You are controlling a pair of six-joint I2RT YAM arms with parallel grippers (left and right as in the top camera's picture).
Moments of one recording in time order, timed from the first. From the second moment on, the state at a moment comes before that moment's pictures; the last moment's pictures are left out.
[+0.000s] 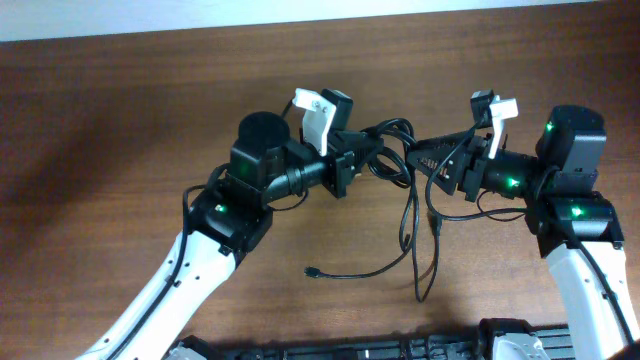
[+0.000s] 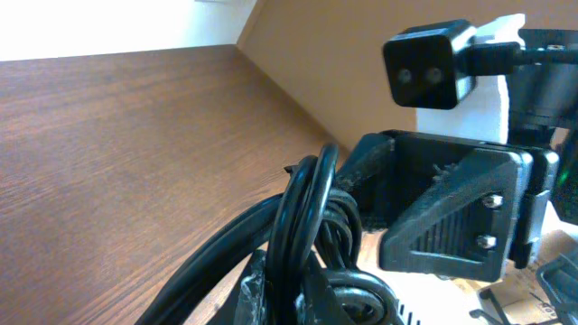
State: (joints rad) left arm -0.58 1.30 1.06 -0.03 0.57 -0.38; right arm -0.10 1.07 0.92 -0.40 -1.16 0.17
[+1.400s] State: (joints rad) left arm -0.59 1.30 1.06 -0.11 0.50 -0.25; right arm -0.07 1.08 0.91 -0.48 -1.02 0.10
